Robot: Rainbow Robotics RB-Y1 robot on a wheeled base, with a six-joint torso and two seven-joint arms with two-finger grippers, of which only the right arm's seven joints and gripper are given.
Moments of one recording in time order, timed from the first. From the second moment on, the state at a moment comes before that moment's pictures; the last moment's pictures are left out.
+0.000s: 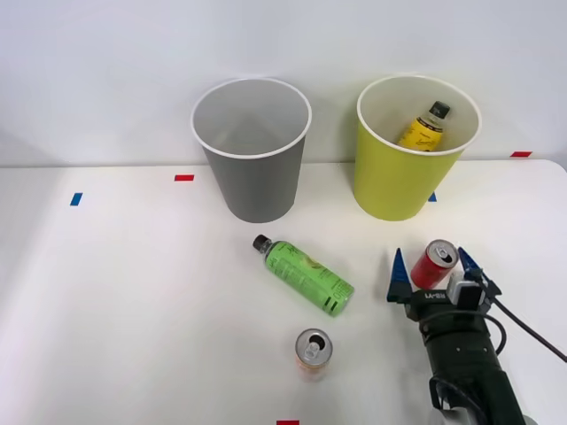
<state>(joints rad) 0.28 -0.06 0.09 -1.61 -0.15 -0.32 1.70</state>
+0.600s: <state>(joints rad) 0.26 -0.06 0.08 -1.61 -0.15 -0.30 1.71</state>
